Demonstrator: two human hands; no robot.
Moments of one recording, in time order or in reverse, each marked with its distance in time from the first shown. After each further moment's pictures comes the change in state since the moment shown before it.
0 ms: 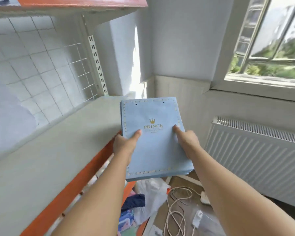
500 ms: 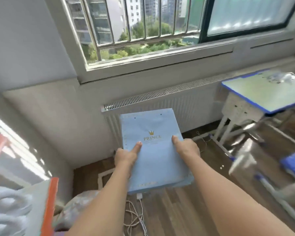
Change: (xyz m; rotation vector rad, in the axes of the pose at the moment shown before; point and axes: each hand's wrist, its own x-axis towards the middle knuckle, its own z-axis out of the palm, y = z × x) left_hand -0.183 -0.070 0.214 0.404 -0.779 0.060; right_hand -0.137 0.208 -0.217 0.036 0.626 0.533
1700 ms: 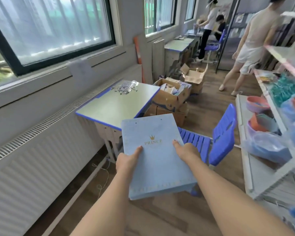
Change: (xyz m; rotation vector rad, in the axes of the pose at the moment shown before) left_hand -0.188 0.116 0.612 0.274 -0.732 0.191; right_hand 0.185 0.346 -0.468 0.150 0.468 0.490
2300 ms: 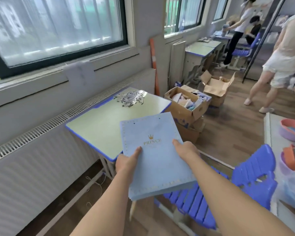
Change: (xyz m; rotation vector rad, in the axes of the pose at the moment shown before) left_hand 0.182 0.122 0.123 -0.183 0.104 -0.049; right_hand 0.251 -0.117 -0.050 -0.040 -0.110 -0.112
